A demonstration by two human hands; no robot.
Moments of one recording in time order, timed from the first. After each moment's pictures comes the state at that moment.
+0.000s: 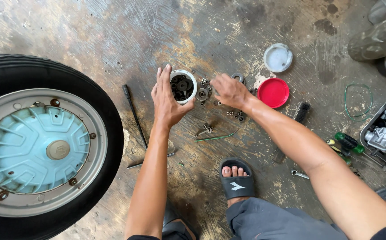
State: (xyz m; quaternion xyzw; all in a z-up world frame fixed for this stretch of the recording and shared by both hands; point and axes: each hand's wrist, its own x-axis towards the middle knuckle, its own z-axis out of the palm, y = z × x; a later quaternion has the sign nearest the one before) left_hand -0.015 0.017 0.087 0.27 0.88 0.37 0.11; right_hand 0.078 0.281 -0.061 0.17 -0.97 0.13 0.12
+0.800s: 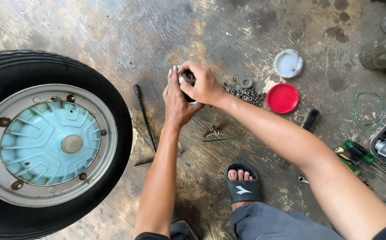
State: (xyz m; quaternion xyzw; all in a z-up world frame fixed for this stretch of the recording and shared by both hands) left_hand -0.013 0.018 0.071 0.24 0.88 0.39 0.10; right_hand -0.002 0.163 0.095 0.05 -0.80 0.55 0.21
